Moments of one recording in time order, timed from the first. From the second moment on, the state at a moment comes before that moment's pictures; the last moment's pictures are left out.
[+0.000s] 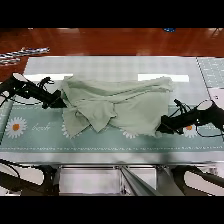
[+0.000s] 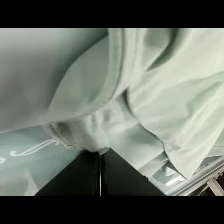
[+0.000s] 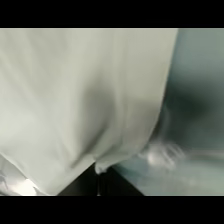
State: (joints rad) left arm 0.23 -1.74 1.21 0.95 -1.38 -1.31; right arm -0.18 -1.30 0.64 -0.95 1.19 1.37
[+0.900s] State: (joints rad) left arm 0.55 -1.08 1.37 0.34 -1.37 -1.17; right arm -0.44 -0.92 1.50 -0.84 1.32 1.40
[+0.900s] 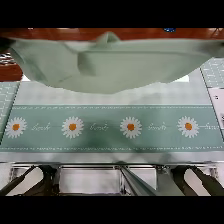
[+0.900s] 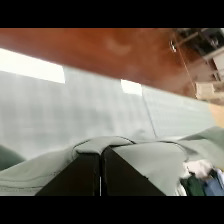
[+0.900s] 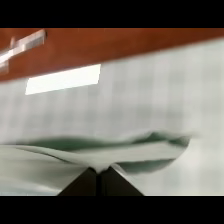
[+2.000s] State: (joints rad) left arm 0.35 -0.45 1.84 1.19 -1.19 -1.47; right arm -0.31 -0.41 1.70 -1.40 1.38 1.57
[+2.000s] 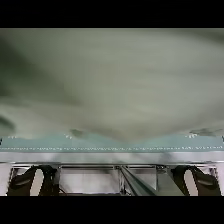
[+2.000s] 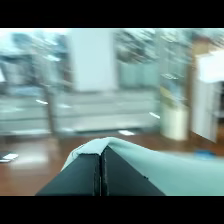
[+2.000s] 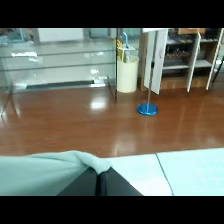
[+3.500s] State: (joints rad) left arm 0.07 -1.90 1.85 1.05 -0.93 -1.58; right arm -0.24 -1.86 1.78 -0.96 1.01 1.39
